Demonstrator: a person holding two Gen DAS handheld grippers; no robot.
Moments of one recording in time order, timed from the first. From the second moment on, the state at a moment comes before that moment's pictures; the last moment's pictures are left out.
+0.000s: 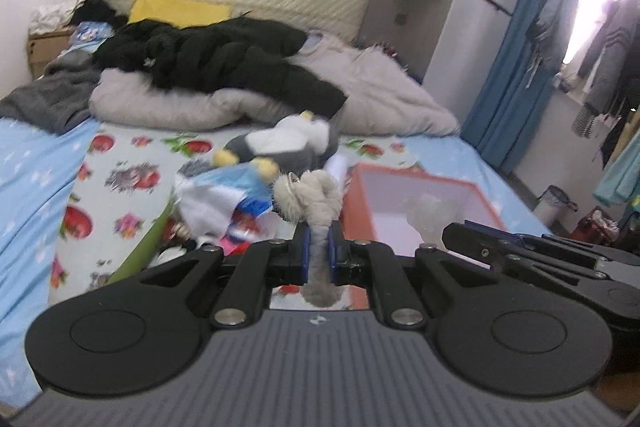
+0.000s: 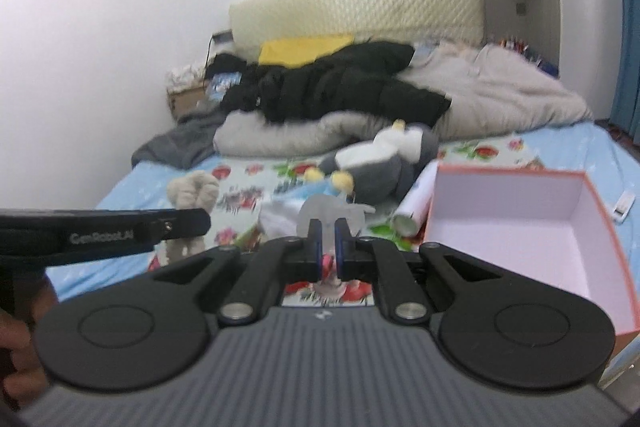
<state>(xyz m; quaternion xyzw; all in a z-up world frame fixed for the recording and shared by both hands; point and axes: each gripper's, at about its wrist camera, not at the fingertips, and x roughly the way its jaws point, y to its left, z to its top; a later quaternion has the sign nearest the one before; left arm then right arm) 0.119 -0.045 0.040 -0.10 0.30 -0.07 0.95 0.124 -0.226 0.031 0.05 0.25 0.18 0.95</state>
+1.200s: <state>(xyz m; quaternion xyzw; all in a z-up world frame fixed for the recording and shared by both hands) 0.365 -0.263 -0.120 -0.04 0.51 -0.21 0.83 0.284 -0.400 -0.112 0.15 0.44 0.01 0.88</state>
